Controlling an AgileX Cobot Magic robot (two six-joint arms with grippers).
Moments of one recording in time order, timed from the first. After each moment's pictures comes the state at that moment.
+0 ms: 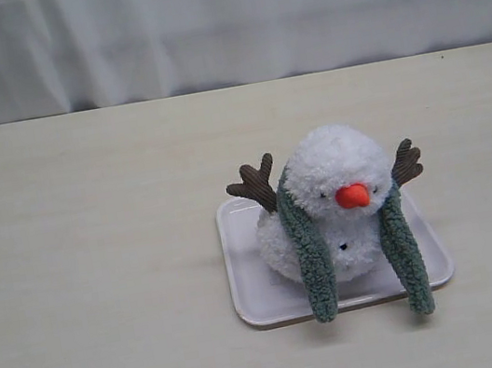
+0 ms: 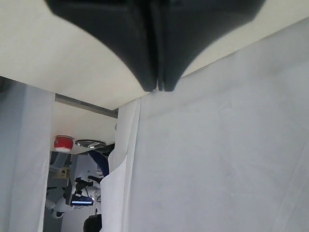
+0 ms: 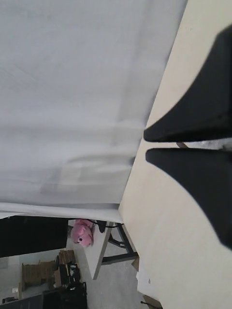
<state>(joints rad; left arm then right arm) -0.82 0.65 -0.62 1.01 0.02 -1.02 0.07 0.12 -0.69 0.67 0.81 -0.58</state>
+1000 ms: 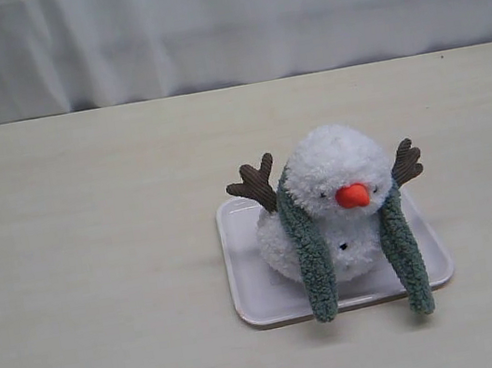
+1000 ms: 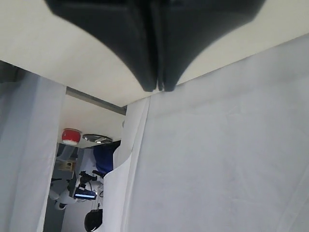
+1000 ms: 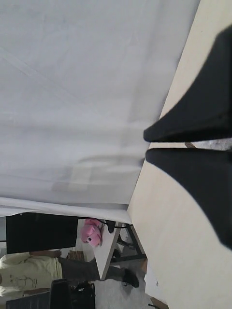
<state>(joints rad) -0.82 0.65 -0.62 0.85 0.01 -0.94 0.07 0.07 -0.69 0.67 0.81 -0.58</state>
